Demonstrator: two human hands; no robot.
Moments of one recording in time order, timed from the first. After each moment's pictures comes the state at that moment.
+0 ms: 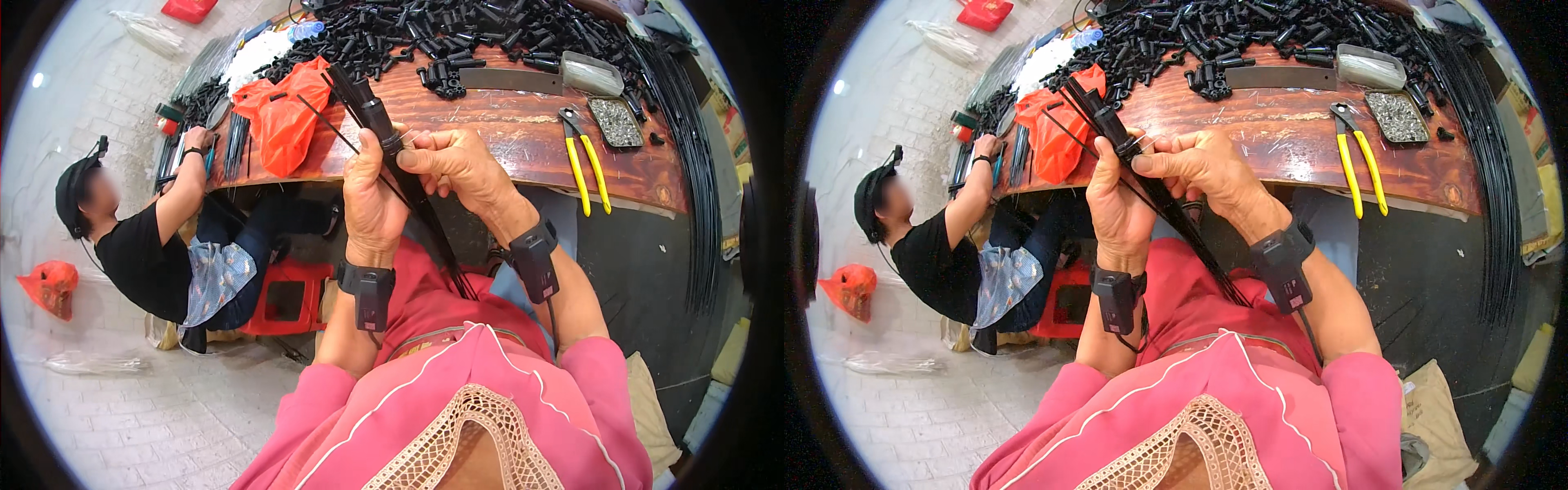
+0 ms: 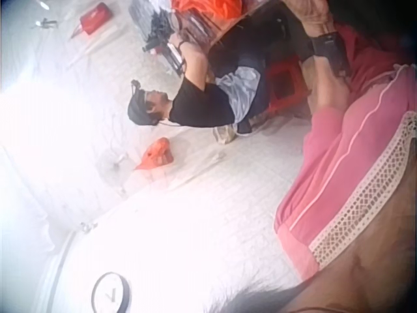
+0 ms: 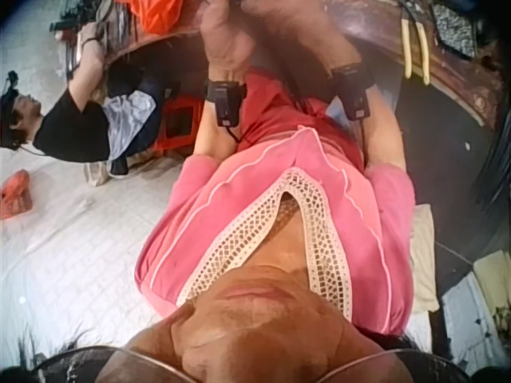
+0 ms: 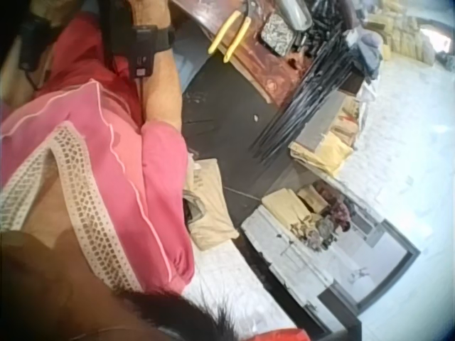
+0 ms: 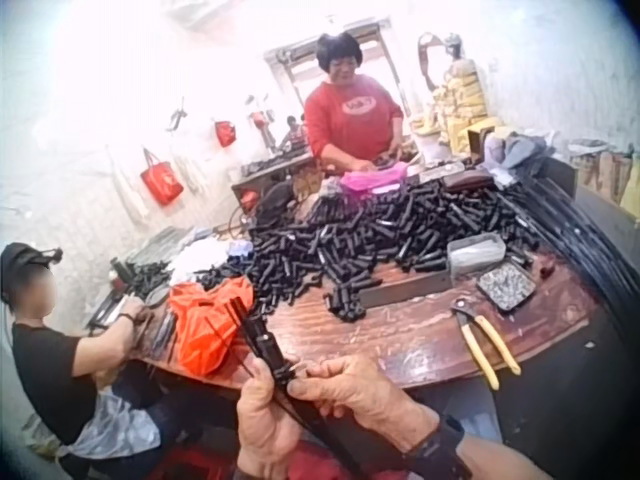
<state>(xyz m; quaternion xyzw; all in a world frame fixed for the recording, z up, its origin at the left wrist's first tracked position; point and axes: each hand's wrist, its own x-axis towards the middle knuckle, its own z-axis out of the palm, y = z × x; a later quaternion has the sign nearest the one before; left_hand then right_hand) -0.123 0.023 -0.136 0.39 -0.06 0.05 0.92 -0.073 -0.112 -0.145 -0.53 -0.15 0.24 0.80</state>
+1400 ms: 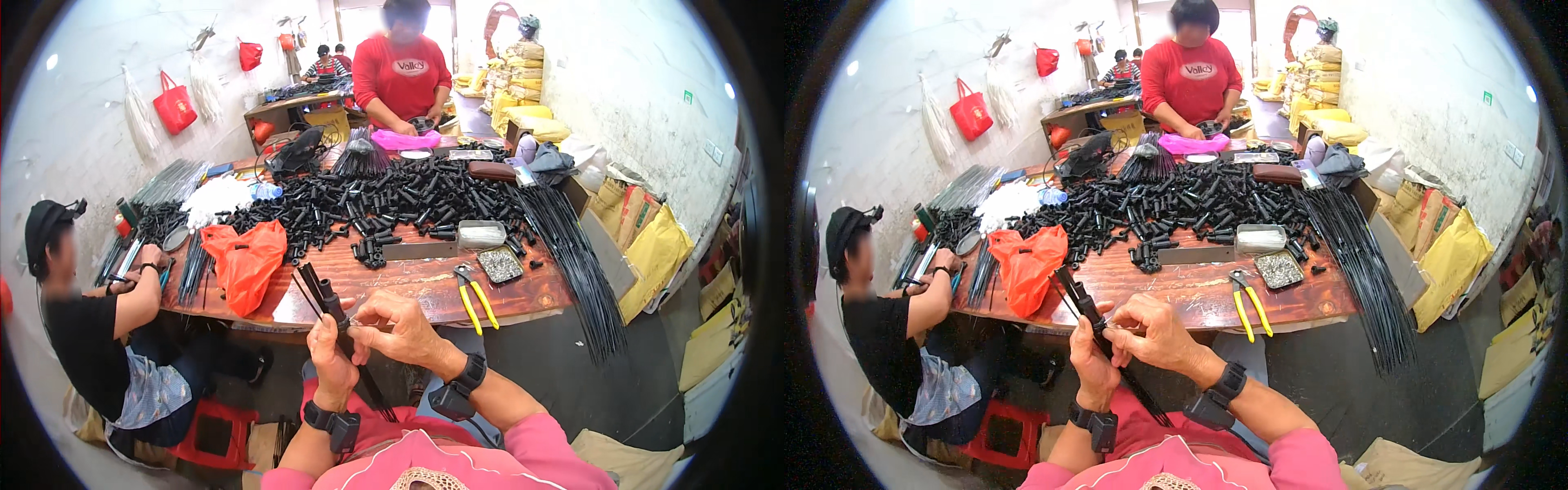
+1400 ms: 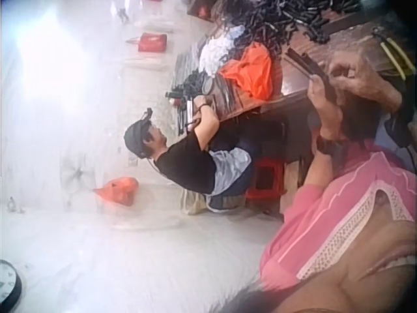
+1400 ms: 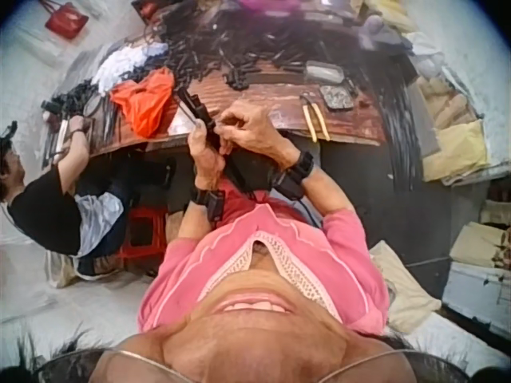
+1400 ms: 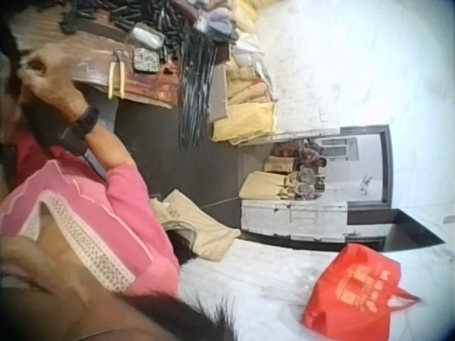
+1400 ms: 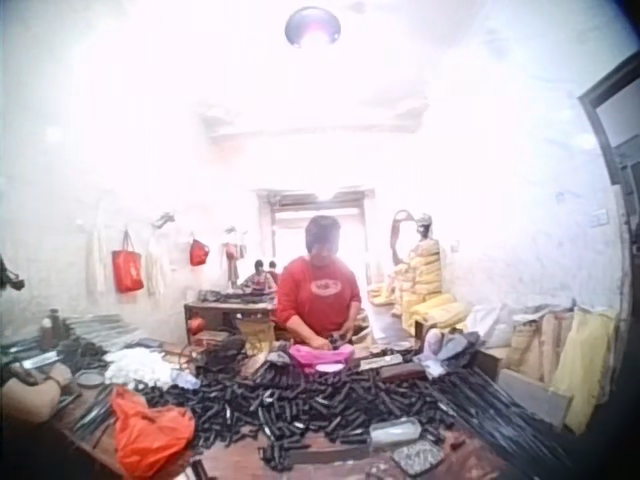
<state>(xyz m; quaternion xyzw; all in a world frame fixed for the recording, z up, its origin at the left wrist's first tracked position) -0.167 -0.001 -0.124 0.43 -0.09 0.14 0.89 -0.127 -0.136 -0.095 -0.69 -0.39 -0.10 0.60</state>
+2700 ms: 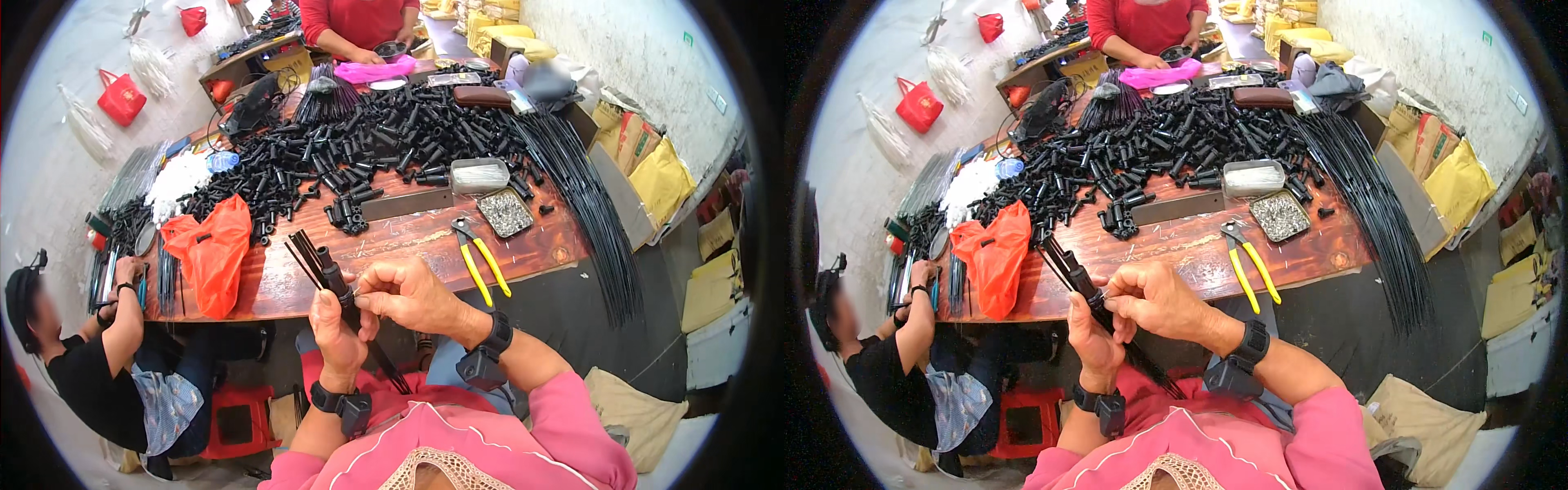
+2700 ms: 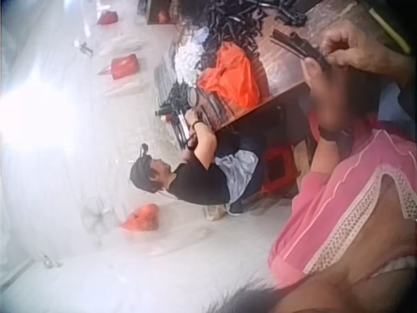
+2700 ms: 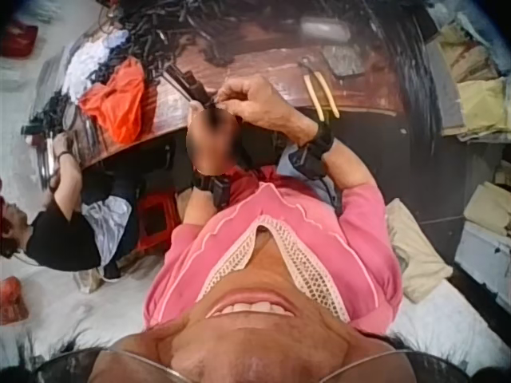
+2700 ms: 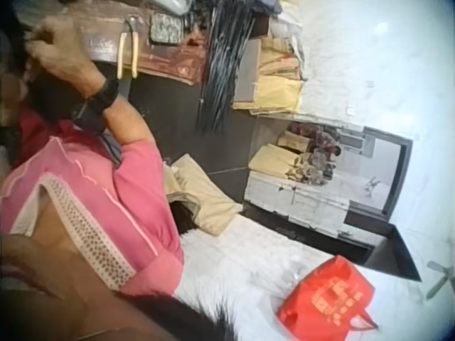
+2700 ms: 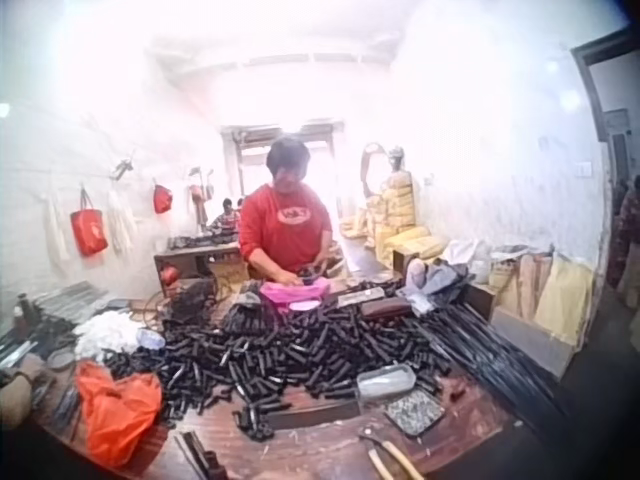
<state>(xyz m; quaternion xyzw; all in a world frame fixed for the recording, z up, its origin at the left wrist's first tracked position) -0.121 -0.017 -0.139 0.45 -0.04 0.06 0.89 -0.089 -0.157 -0.100 -0.59 -0.26 0.14 0.75</state>
